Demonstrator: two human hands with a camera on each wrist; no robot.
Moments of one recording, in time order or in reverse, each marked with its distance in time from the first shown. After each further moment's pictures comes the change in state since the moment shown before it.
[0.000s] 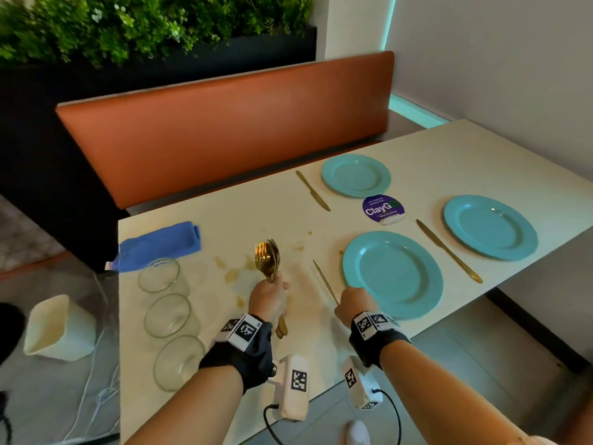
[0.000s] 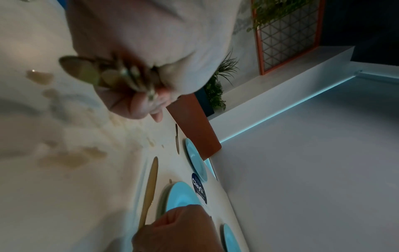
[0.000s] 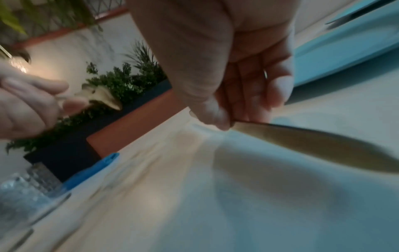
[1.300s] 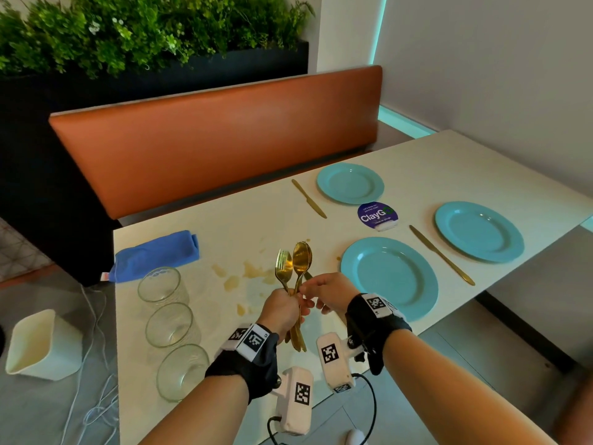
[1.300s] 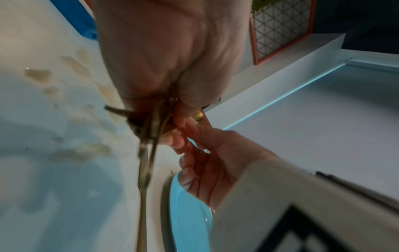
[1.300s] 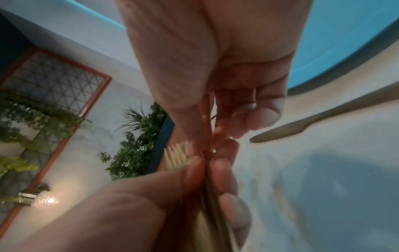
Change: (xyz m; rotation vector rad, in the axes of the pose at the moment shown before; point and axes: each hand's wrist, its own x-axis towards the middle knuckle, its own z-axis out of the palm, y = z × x) left_hand -0.011 -0.004 0.004 0.093 -0.255 0.097; right_hand -0.027 -0.039 -0.035 0.856 -0.145 -0.189
